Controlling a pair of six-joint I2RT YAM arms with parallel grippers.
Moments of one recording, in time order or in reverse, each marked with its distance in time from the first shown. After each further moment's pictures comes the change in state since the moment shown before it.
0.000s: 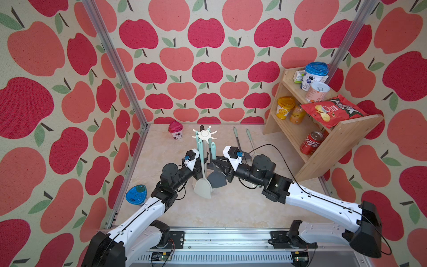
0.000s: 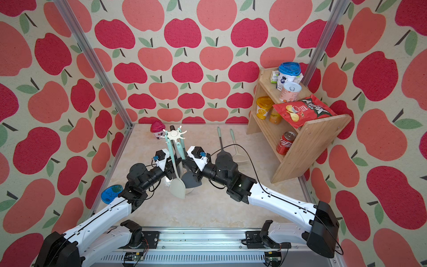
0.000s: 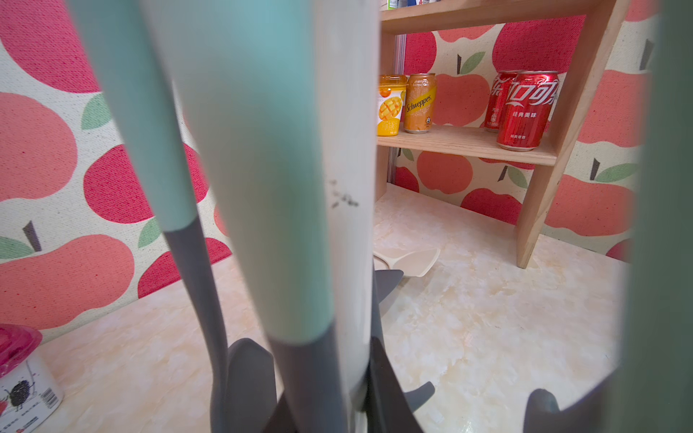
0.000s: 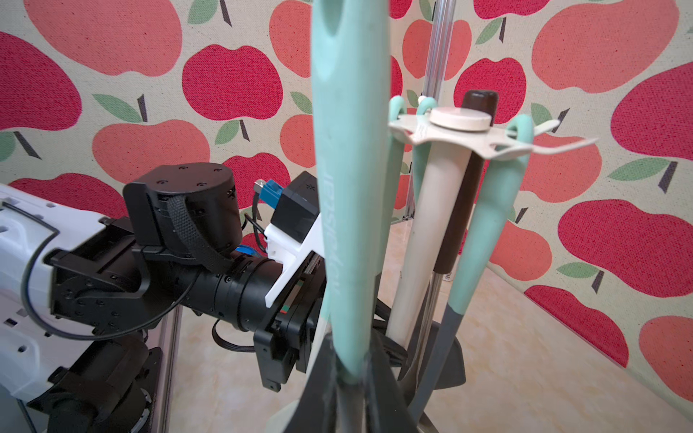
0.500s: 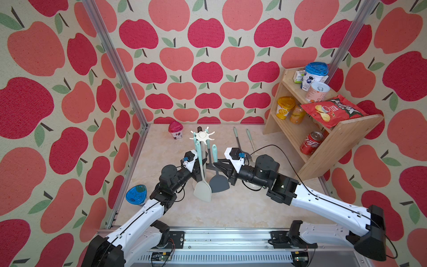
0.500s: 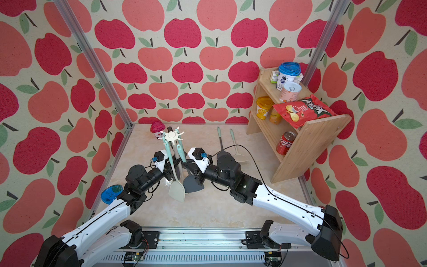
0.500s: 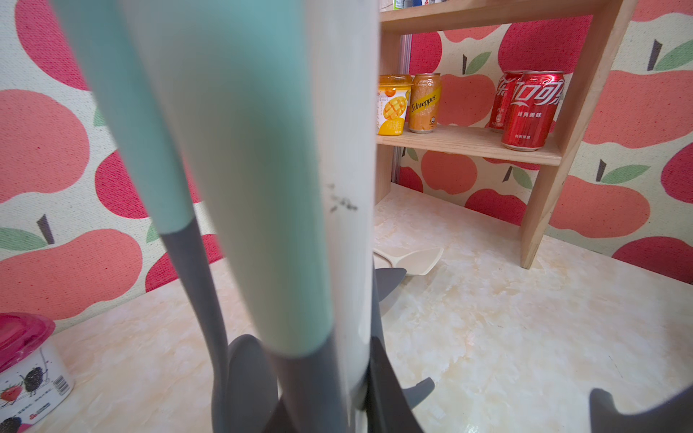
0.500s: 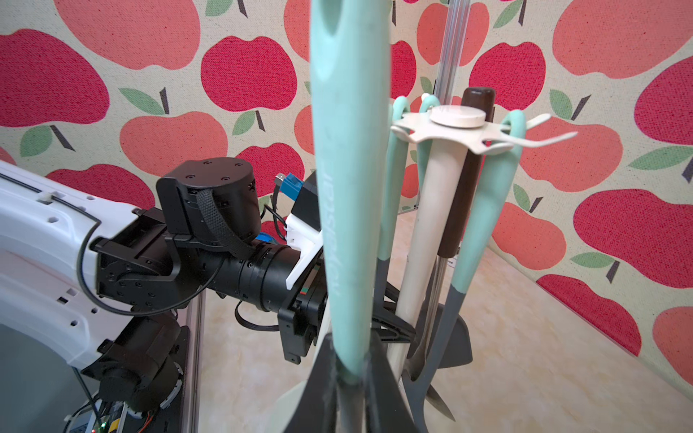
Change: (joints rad) left arm 0.002 -0.034 -0.021 -0.011 -0.014 -0.003; right arm 0.018 -0.054 0.045 -0.154 -0.004 0.004
